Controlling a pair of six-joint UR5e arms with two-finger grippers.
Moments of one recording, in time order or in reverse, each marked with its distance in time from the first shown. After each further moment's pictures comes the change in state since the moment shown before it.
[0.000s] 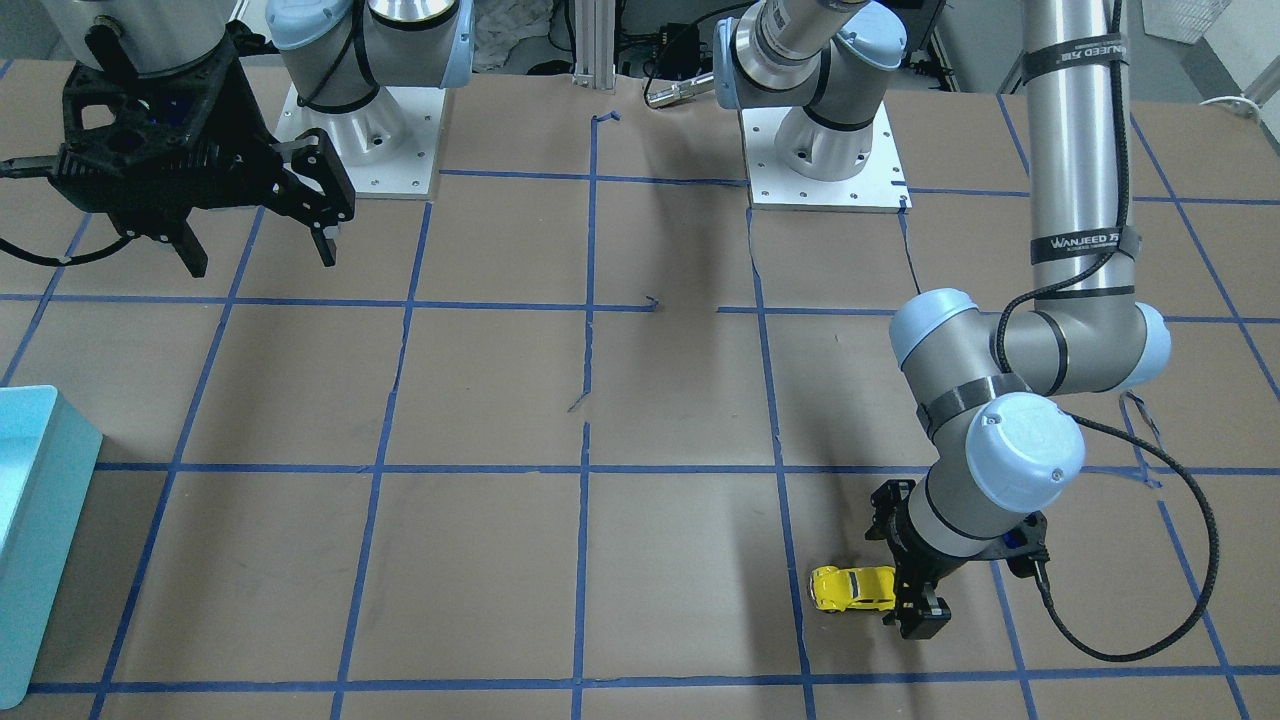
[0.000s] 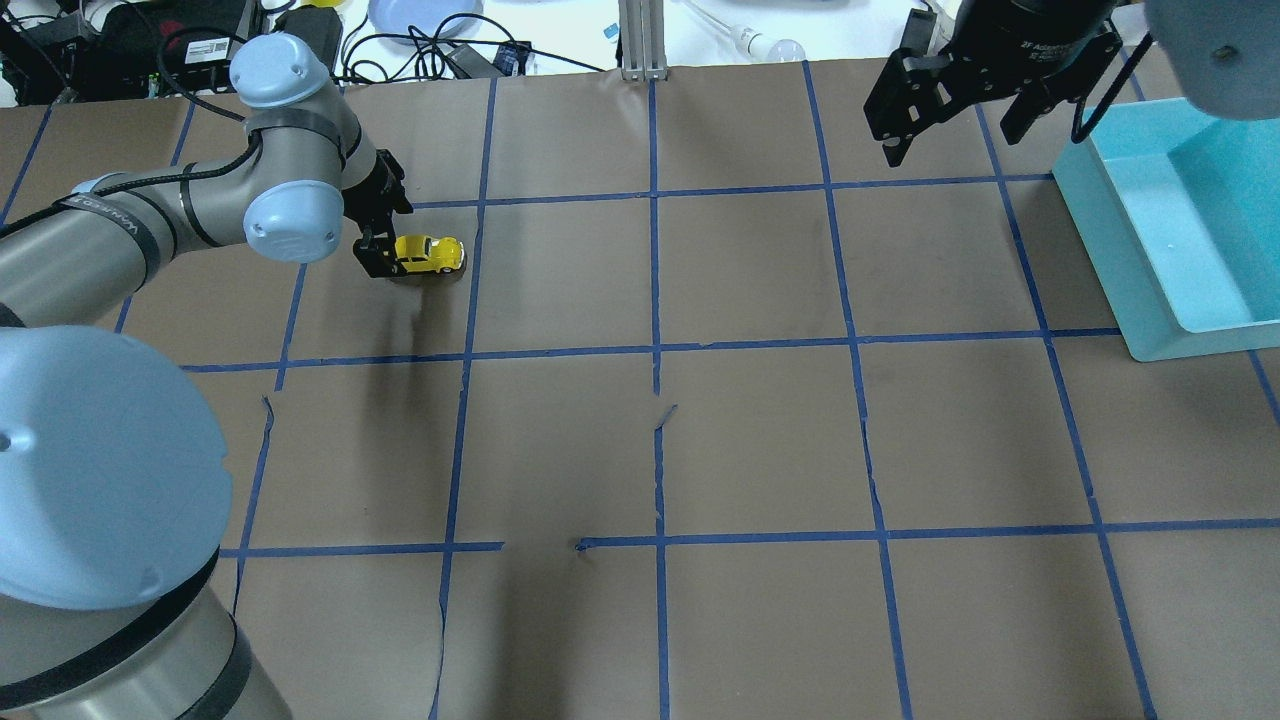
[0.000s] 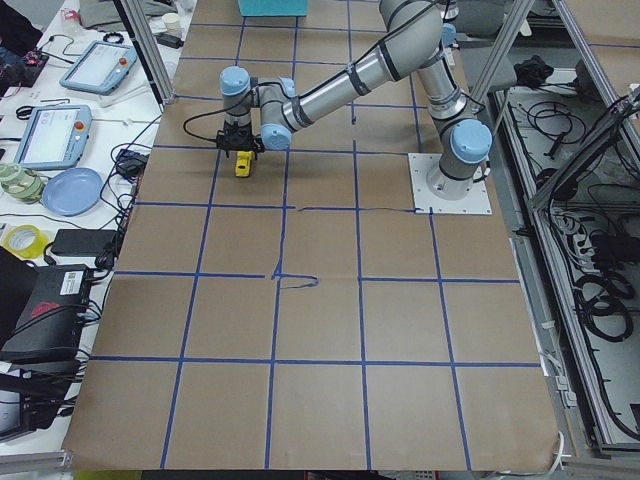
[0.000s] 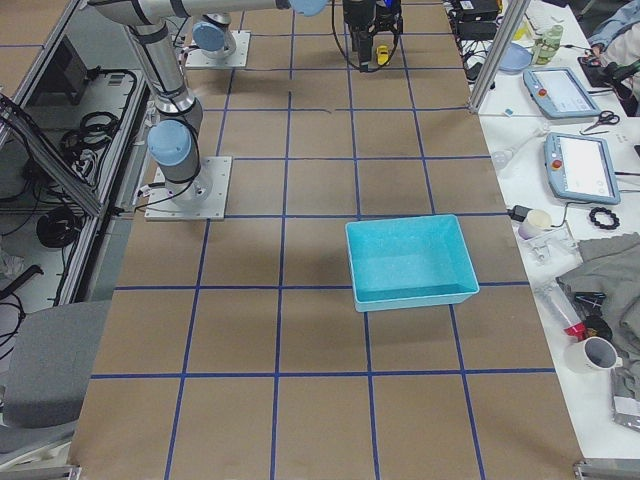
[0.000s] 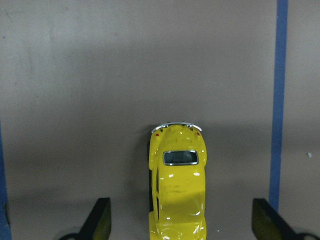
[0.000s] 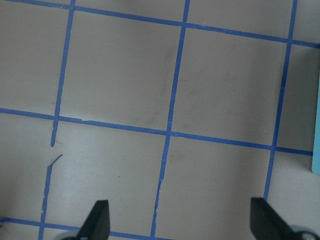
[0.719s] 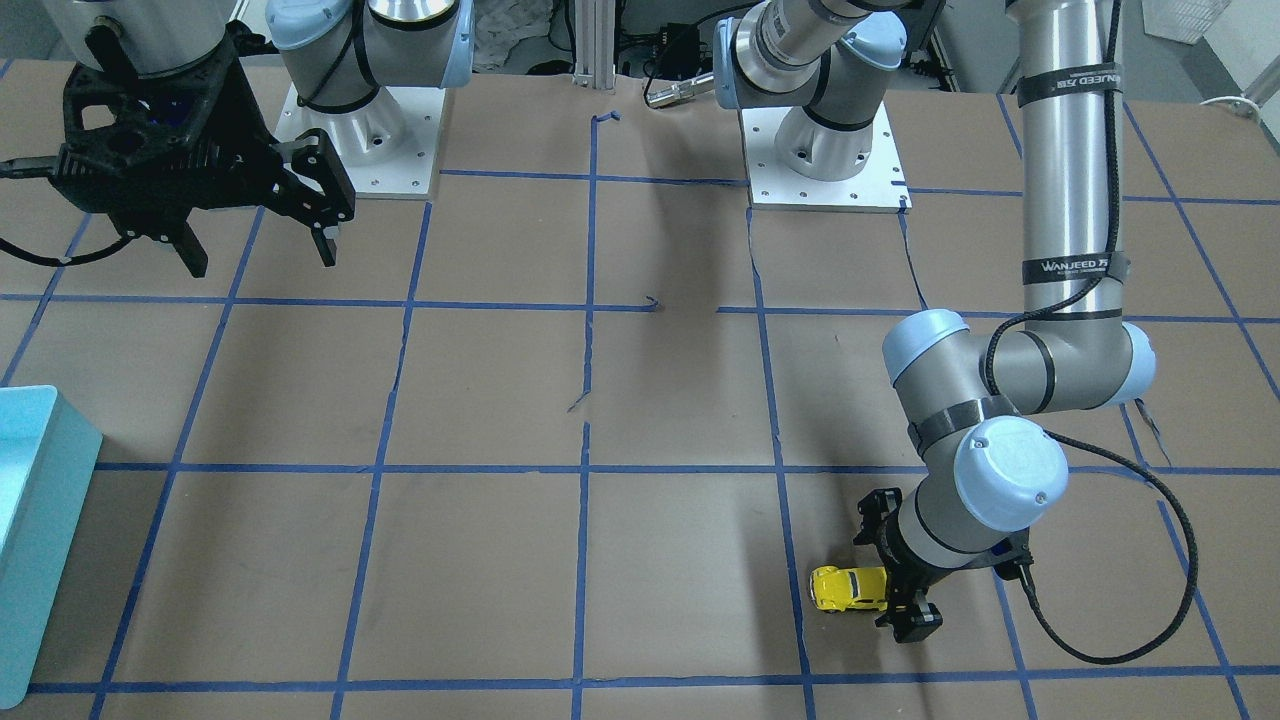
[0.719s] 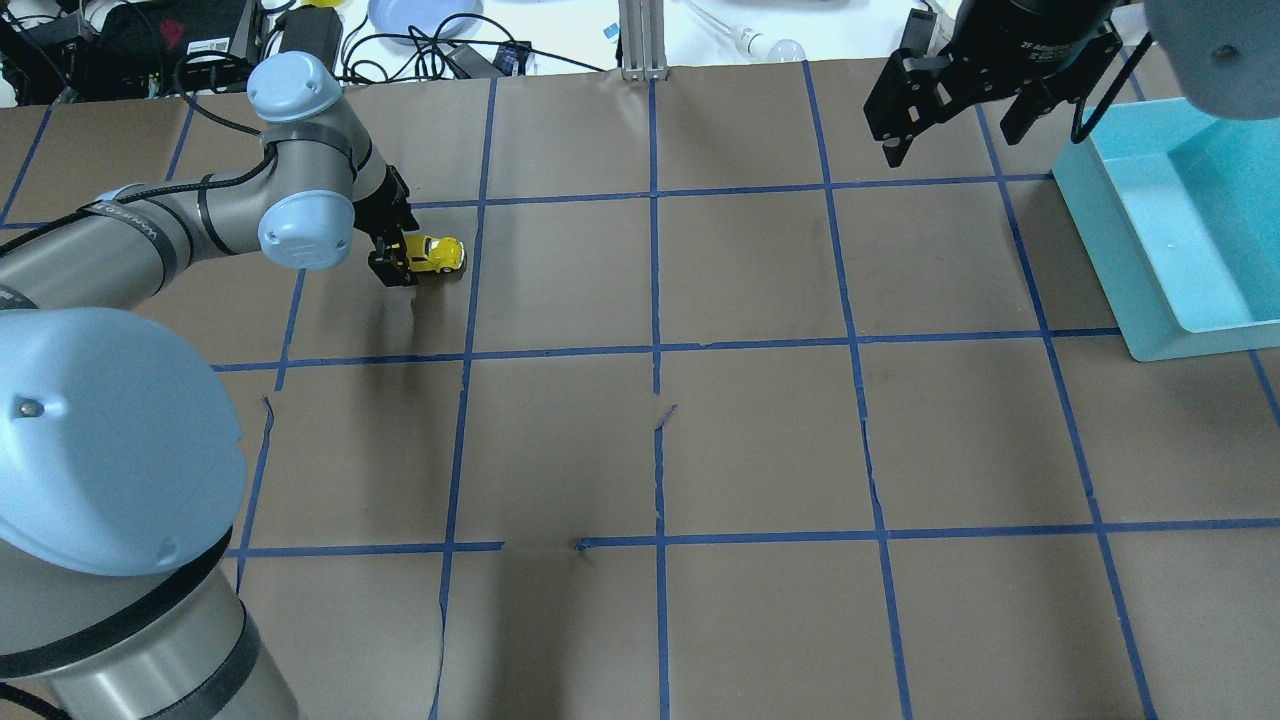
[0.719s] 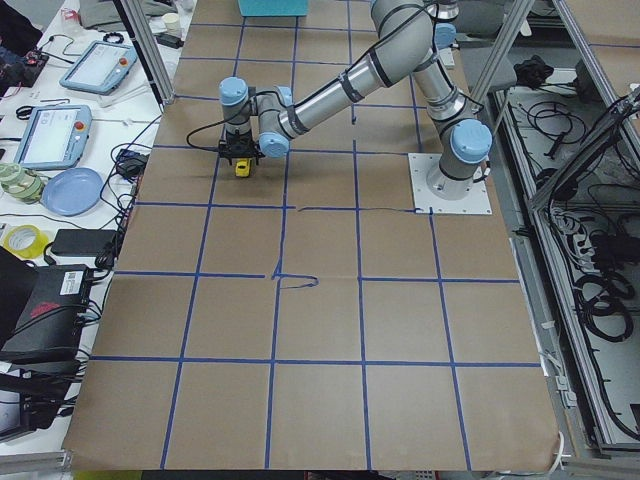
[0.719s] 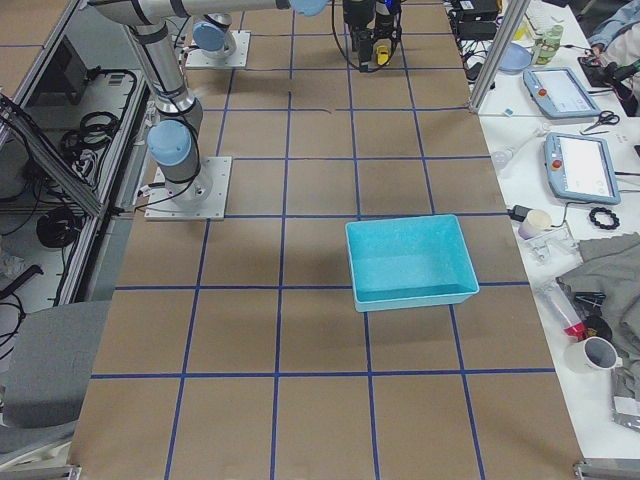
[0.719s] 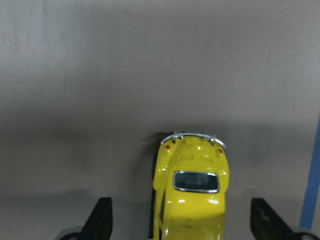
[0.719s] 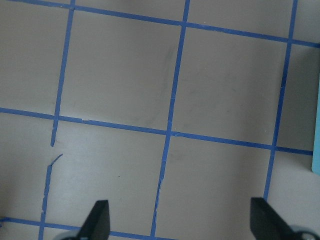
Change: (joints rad) left arm -0.001 -0.031 0.003 0.003 -0.005 -0.072; right arm 0.000 0.000 0.000 0.001 0.000 0.000
